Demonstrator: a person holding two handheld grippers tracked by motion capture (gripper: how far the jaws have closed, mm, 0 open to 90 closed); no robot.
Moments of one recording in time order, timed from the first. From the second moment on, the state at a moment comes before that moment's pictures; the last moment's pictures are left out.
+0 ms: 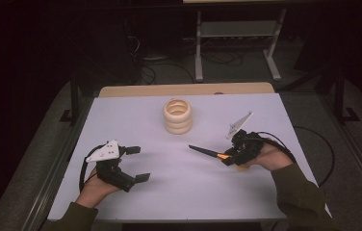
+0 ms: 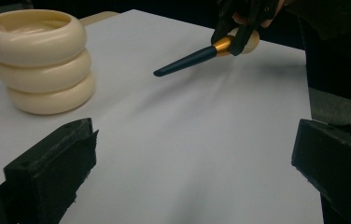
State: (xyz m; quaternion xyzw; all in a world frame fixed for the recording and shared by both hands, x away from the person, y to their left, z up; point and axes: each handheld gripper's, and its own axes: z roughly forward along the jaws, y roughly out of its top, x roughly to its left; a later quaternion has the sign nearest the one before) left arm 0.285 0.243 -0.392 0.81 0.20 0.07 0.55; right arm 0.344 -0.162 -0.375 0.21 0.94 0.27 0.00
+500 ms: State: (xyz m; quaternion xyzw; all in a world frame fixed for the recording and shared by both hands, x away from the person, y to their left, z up) left arm 0.298 0.212 -0.391 0.85 0.15 0.05 0.50; right arm 0.335 -0.141 -0.379 0.17 0.95 0.26 -0.01
